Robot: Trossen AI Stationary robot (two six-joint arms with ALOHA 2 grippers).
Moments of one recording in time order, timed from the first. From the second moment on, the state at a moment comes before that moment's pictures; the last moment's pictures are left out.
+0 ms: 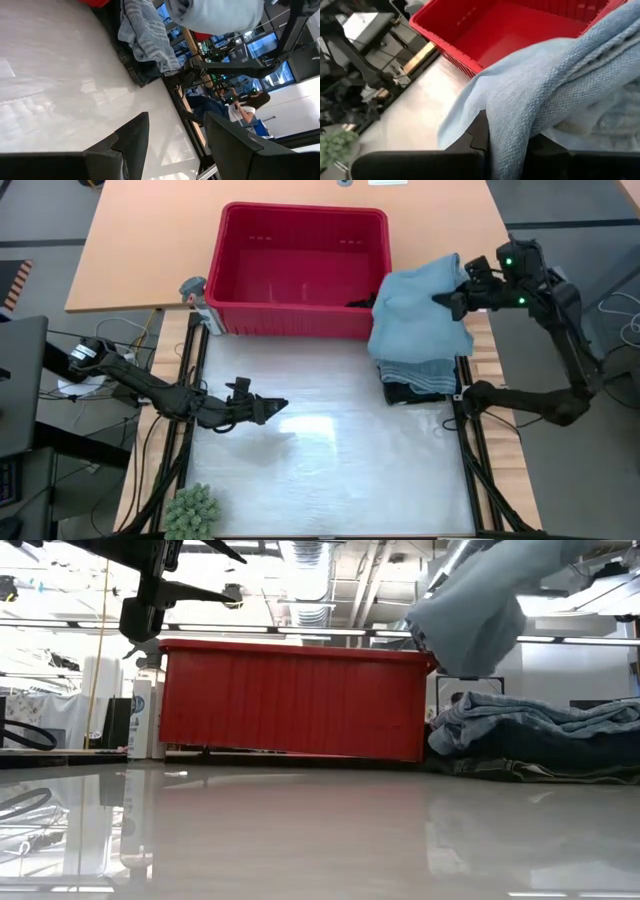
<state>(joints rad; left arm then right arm) -0.39 1.07 0.54 0.32 -0.70 -1.20 -0.97 1.00 1.58 -1.15 -0.40 0.19</state>
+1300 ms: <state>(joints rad) -0.39 1.07 0.54 0.22 -0.82 -1.28 -1.08 1.04 0.99 -1.07 -0.18 0.26</state>
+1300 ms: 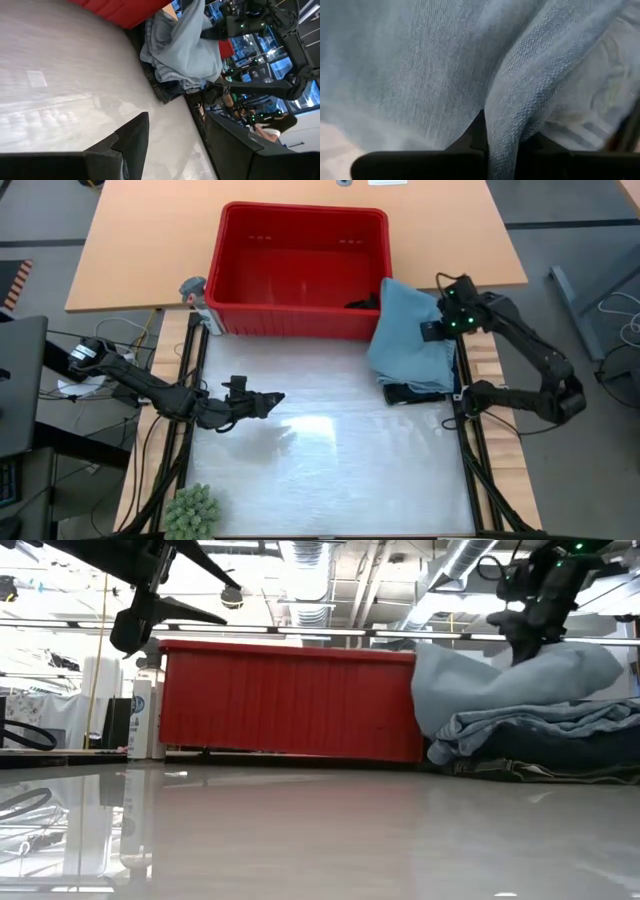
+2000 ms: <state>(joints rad) -0.39 1.07 0.54 0.24 -0.76 -1.30 -1.06 1.04 1.26 -1.31 0.21 0.47</state>
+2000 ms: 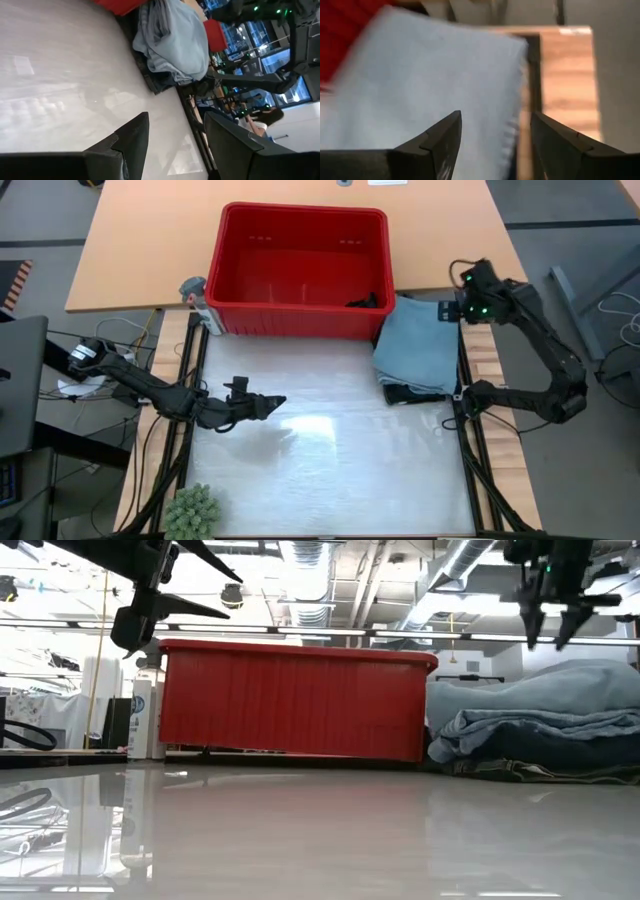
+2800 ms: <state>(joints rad) -0.27 1.07 0.54 0.36 -0.63 -1.21 -0.91 1.08 0.84 -0.92 0.36 0.73</state>
